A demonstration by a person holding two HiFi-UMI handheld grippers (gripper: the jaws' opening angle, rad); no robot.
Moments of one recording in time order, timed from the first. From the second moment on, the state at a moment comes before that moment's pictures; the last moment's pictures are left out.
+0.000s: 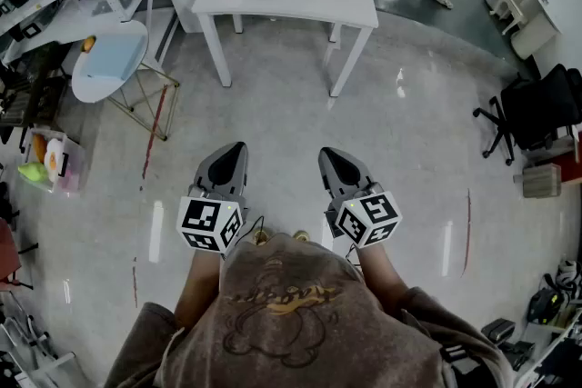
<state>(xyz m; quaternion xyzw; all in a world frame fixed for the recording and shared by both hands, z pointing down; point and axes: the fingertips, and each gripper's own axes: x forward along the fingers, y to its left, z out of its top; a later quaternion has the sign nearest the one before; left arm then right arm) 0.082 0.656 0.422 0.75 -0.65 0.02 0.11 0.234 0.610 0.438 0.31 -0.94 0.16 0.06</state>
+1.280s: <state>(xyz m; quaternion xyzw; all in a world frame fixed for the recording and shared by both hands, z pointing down) -0.006 0.569 0.444 0.78 -0.62 0.03 0.11 0.147 0.528 0.464 0.33 -0.93 0.17 0.06</state>
